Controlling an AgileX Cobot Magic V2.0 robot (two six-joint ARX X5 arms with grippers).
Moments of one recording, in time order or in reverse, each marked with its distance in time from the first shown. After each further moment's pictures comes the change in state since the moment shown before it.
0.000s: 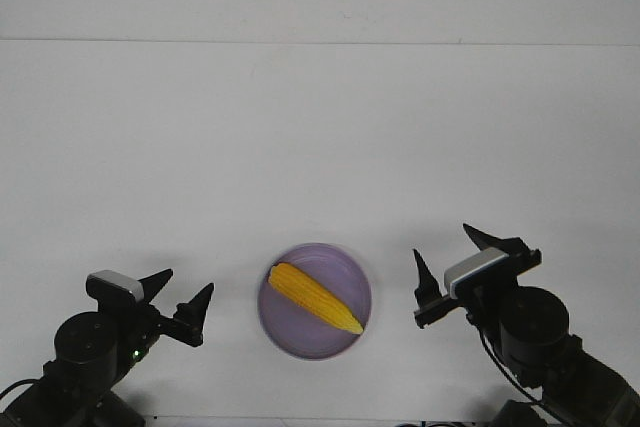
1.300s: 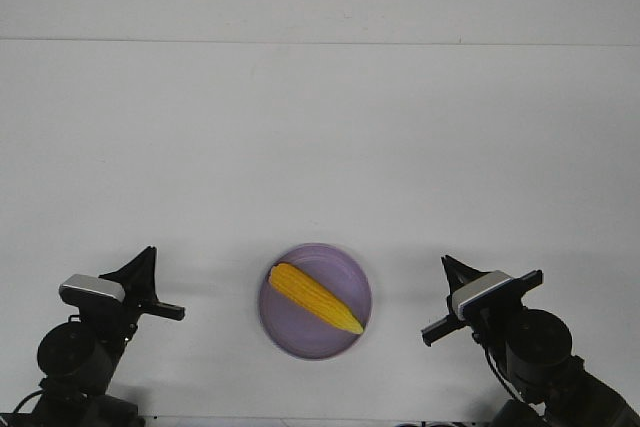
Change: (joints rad) left arm 0.314 -0.159 -0.245 0.357 -0.027 0.324; right arm -0.011 -0.138 -0.151 0.029 -0.025 0.002
